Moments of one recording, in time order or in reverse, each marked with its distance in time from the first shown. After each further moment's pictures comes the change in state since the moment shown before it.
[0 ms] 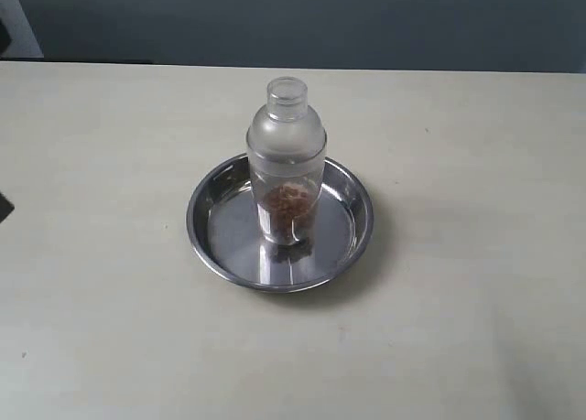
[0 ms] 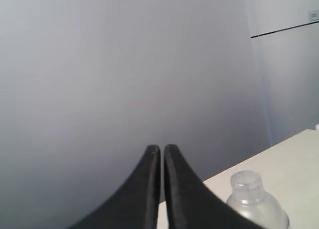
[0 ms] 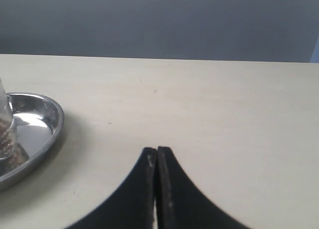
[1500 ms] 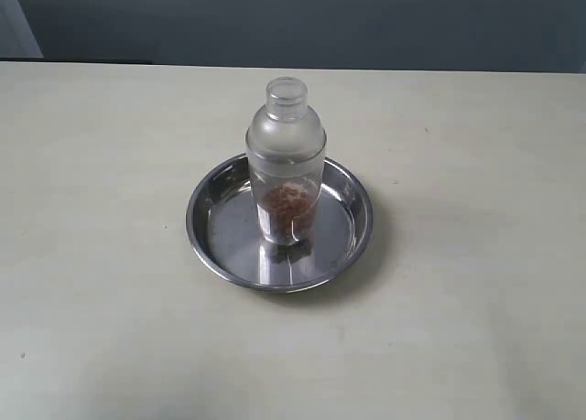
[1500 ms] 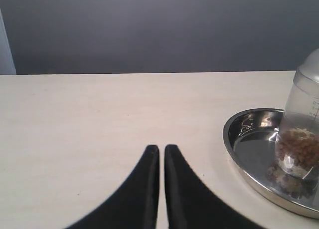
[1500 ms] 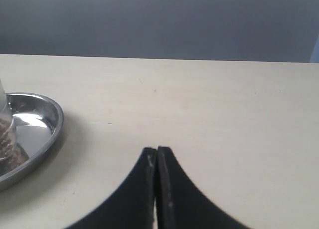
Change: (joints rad) left arm 0.515 -0.561 0.302 0.426 0.649 -0.712; right arm 0.000 0.000 0.000 0.000 0.000 0.000
